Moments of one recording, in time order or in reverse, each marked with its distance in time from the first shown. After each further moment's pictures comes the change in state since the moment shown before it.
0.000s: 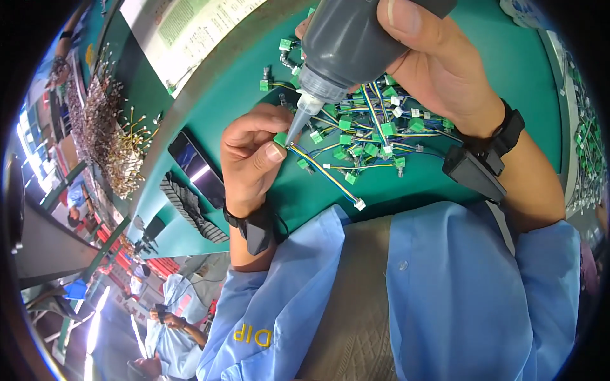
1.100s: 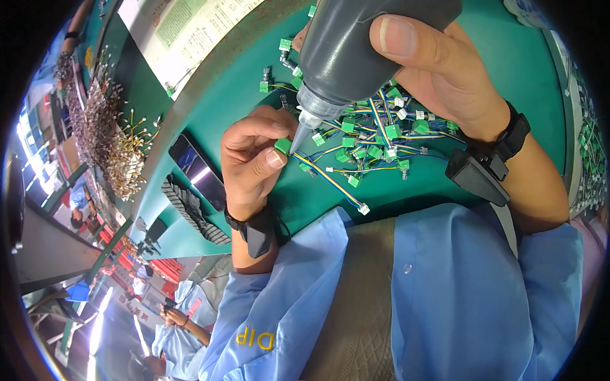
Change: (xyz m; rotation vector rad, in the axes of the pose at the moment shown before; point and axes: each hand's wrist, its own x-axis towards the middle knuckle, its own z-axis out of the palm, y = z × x) left_hand 0.000 -0.002 -0.001 -0.019 -0.010 0.012; right_hand -0.015 0.018 0.012 0.805 -0.011 0.054
